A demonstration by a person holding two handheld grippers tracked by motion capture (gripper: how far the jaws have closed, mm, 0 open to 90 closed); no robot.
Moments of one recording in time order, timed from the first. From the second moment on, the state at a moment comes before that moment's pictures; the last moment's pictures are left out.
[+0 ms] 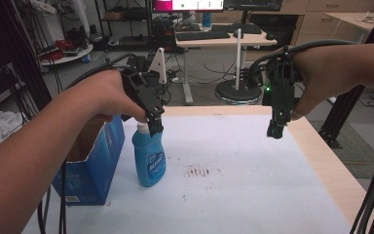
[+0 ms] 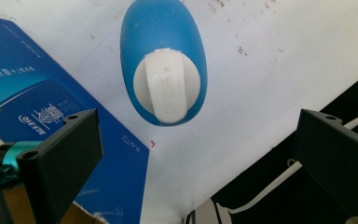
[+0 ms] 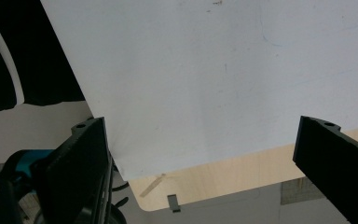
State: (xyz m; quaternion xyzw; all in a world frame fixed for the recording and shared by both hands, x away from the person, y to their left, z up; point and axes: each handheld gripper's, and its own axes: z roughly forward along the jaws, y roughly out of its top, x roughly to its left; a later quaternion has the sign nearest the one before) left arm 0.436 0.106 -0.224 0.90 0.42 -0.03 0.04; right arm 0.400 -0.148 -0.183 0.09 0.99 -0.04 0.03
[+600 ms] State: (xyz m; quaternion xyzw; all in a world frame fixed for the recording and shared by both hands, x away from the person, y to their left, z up) left arm 0.453 0.098 -0.257 0.90 0.43 -0.03 0.02; right arm 0.400 -0.146 -0.184 0.09 0.99 -0.05 0.03
